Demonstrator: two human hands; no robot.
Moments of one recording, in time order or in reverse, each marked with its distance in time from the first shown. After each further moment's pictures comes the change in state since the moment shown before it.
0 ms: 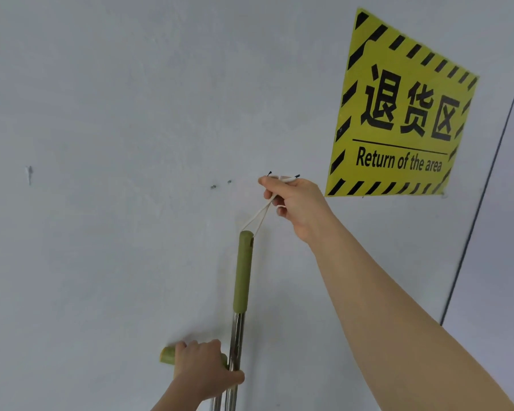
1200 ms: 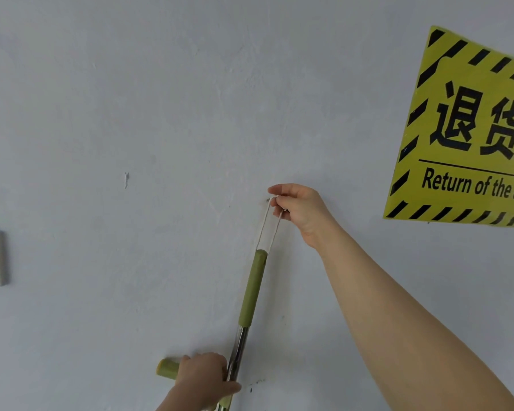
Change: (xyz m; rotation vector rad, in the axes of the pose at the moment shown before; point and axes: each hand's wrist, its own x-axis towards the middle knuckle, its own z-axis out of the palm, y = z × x) left_hand -0.023 -0.060 -0.019 -0.077 -0.156 -0.163; right_hand 0.025 0.011 0.068 -0.043 -0.260 -0.114
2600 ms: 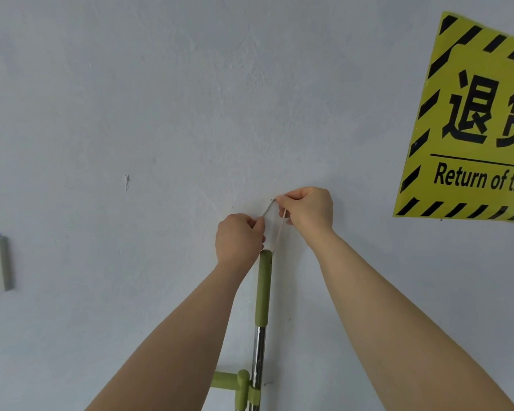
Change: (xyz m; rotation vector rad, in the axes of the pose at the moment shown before) left_hand 0.023 0.081 -0.194 -0.840 0.808 0.099; right_hand 0.014 0.018 0.005 -0.321 0.319 -0.039
